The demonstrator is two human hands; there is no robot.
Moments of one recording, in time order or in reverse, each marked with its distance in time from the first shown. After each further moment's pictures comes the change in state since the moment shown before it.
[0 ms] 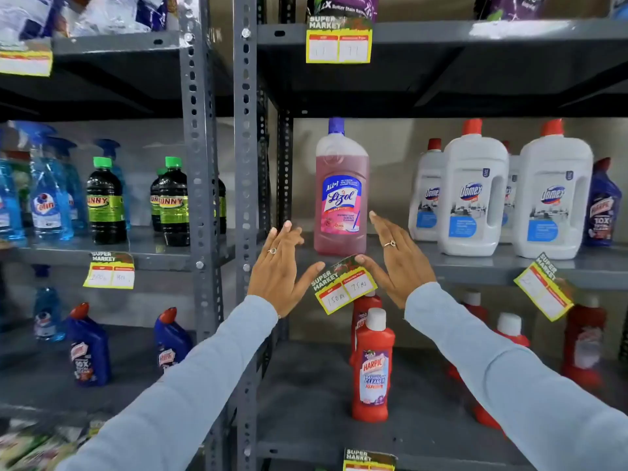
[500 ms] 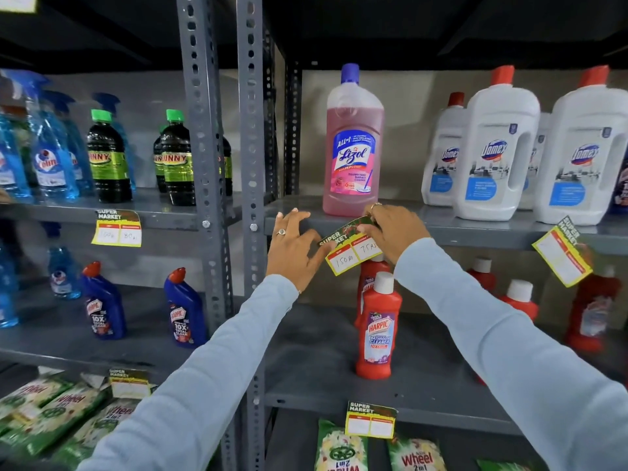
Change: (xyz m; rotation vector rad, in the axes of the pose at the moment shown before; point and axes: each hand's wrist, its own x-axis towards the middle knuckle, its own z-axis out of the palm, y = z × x) left_hand -0.017 -0.002 0.032 -0.049 -0.080 -0.191; right_hand 0.015 -0.021 0.009 -0.095 -0.232 0.079
